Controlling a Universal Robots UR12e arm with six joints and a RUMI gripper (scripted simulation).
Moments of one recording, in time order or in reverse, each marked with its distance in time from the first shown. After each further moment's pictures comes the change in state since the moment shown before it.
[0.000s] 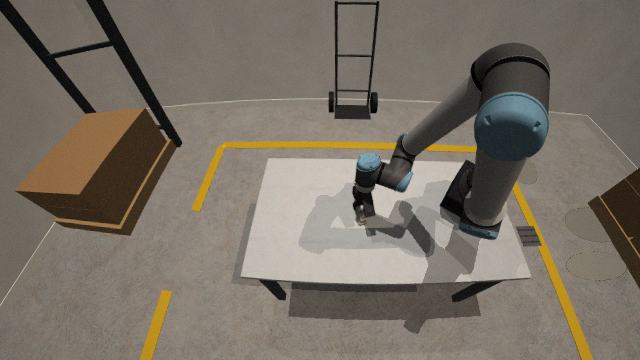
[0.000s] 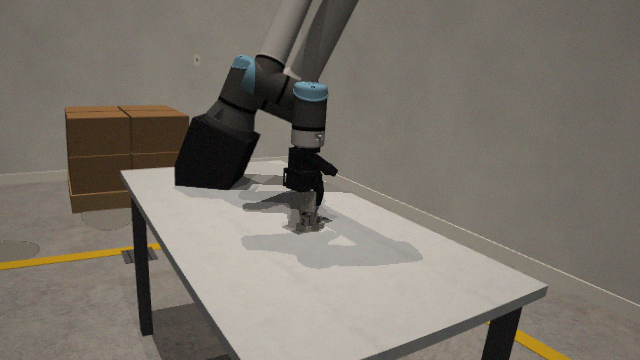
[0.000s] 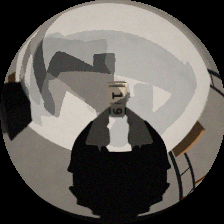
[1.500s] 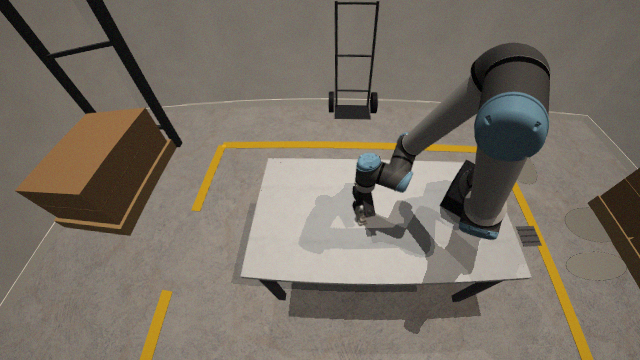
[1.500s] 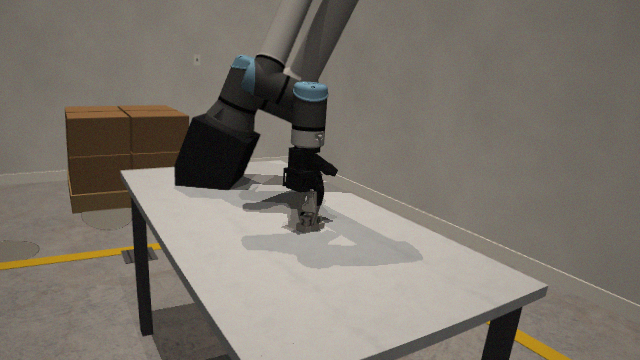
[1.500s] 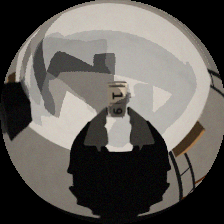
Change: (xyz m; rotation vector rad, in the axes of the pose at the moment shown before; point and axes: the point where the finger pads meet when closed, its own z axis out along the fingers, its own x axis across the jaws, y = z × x) arm 0.000 0.000 0.000 0.001 -0.001 0.000
